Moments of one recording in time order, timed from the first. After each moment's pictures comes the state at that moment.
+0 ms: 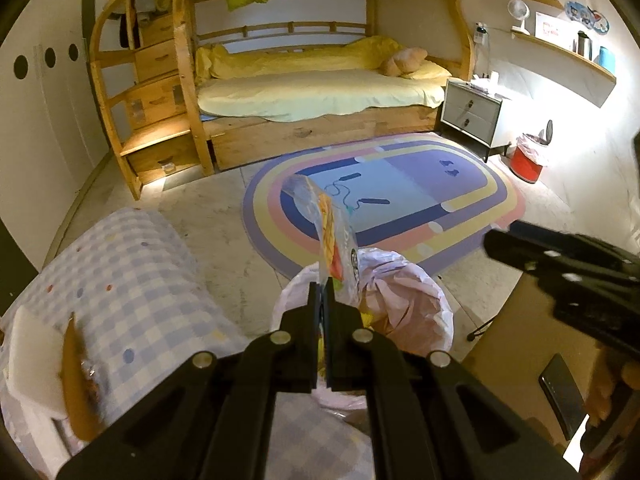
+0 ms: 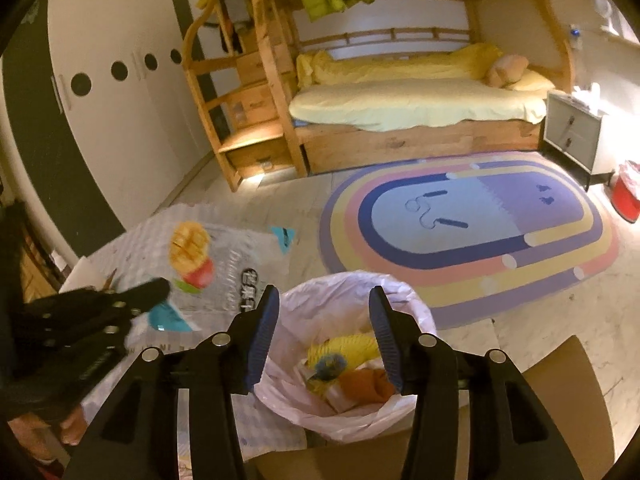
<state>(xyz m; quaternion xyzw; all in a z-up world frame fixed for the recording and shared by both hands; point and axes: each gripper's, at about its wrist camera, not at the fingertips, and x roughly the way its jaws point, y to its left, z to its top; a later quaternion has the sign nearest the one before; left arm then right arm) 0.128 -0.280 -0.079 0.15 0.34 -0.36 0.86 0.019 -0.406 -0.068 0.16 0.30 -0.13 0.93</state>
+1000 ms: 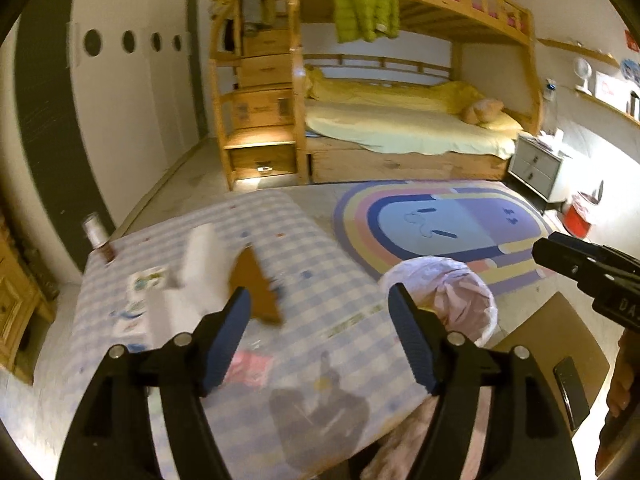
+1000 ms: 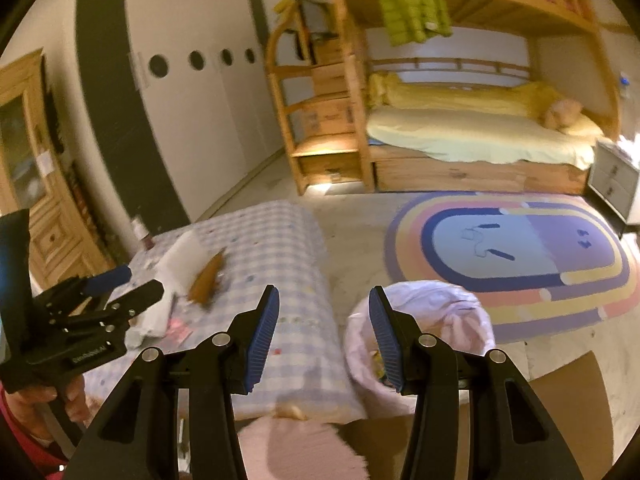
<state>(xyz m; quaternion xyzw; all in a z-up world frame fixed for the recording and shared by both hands) 0.069 -0.089 -0.012 0.09 0.31 -0.22 0.92 -0.003 -0.280 -0.009 0.10 0.29 -0.02 0.95</state>
